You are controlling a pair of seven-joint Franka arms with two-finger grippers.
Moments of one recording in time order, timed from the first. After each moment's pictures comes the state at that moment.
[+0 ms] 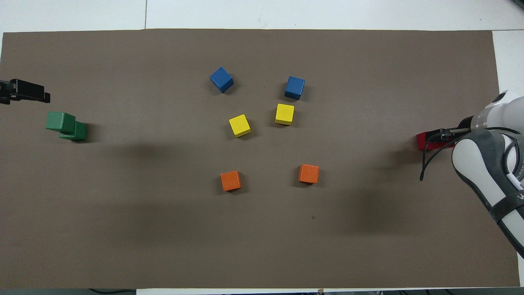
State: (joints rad) left arm 0.14 0.14 -0.05 -1.56 -0.05 1.78 0.13; right arm -0.20 0.14 0.02 -2.09 -0.01 2.24 -0.19
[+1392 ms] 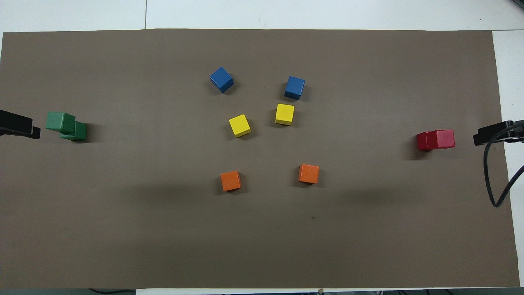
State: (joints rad) left arm 0.11 0.00 -0.06 -1.56 -0.04 1.51 0.09; right arm -0.21 -0.06 0.09 -1.70 -0.01 1.59 -0.15
